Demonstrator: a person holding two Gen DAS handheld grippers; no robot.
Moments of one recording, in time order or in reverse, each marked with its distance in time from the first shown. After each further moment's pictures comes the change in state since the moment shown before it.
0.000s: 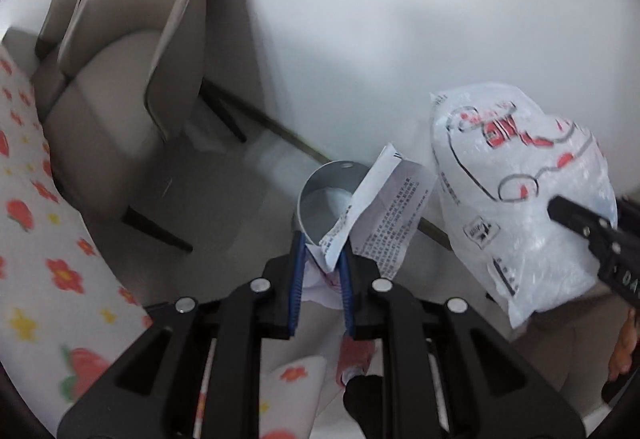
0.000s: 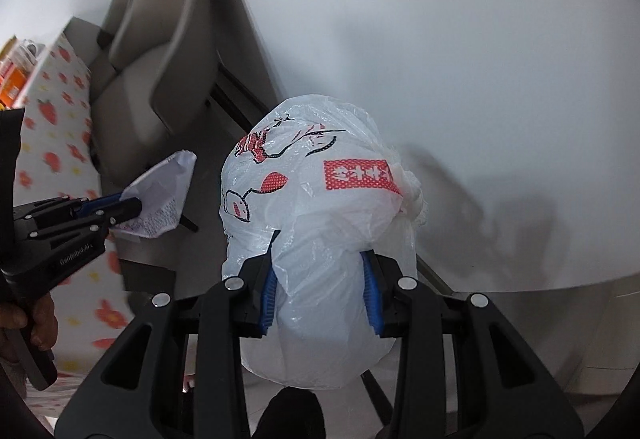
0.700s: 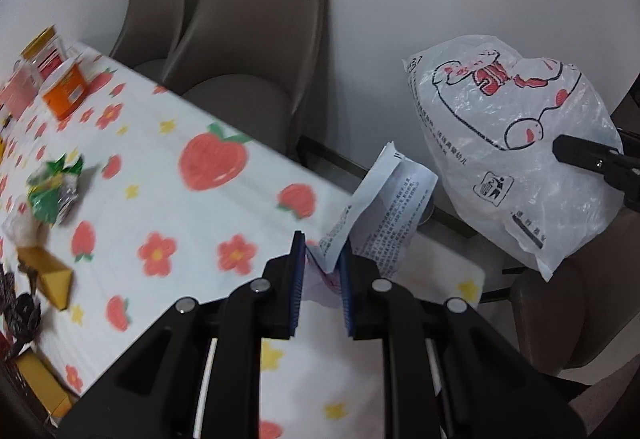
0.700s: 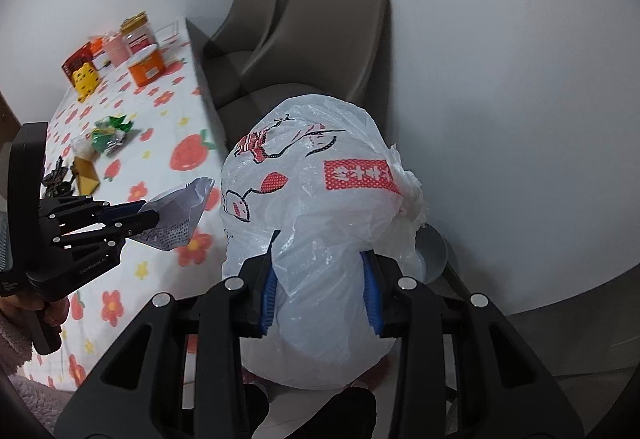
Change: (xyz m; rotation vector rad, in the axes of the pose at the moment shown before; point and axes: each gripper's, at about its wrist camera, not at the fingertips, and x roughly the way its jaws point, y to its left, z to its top) left arm -0.265 0.192 -0.136 0.104 -0.202 -0.011; right arm -0.222 0.239 -0.040 -0.164 -0.189 0.081
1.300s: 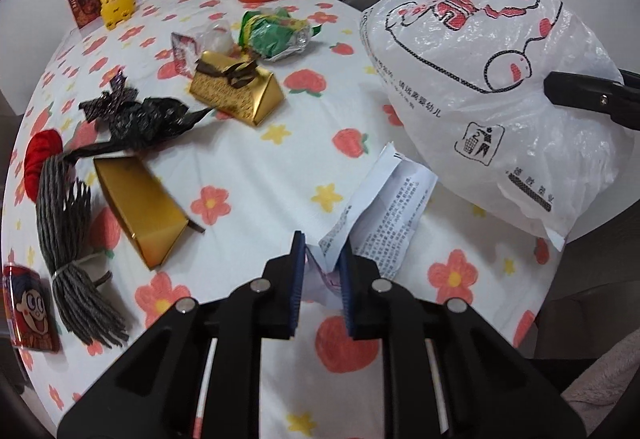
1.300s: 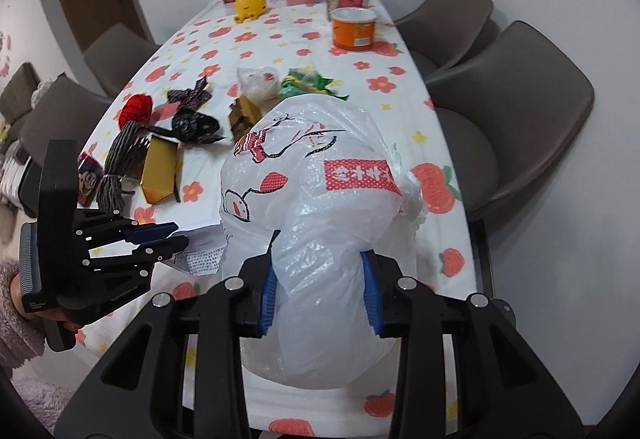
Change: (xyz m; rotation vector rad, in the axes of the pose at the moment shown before) left arm -0.101 0.169 -0.170 -0.359 -0.009 0.190; right arm 0.009 0.264 0.021 -0.454 0.035 0.299
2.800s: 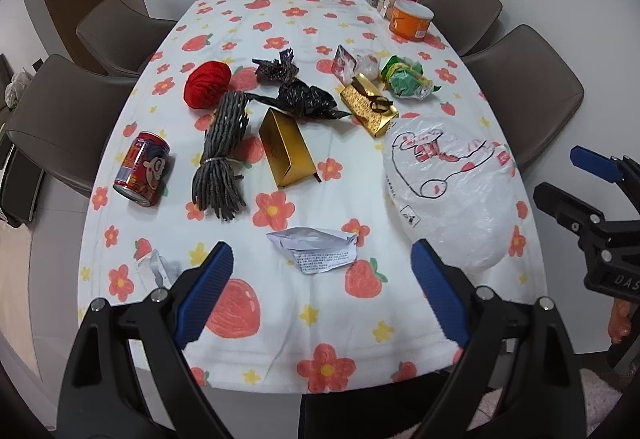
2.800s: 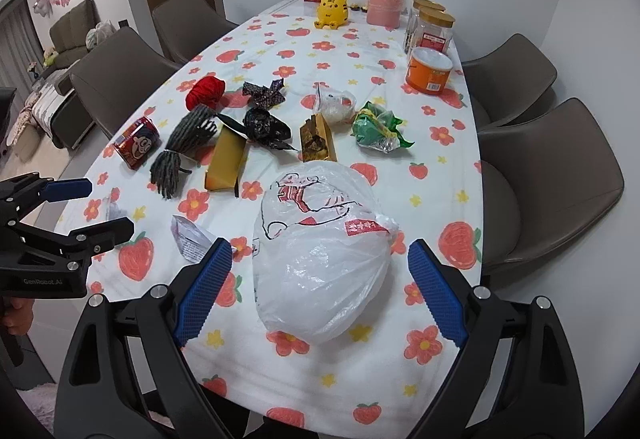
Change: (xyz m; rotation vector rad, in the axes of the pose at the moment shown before) left arm -0.126 0.013 -0.029 -0.491 -0.009 0.299; right arm -0.021 0.060 0.021 -0.304 -0.004 0.115
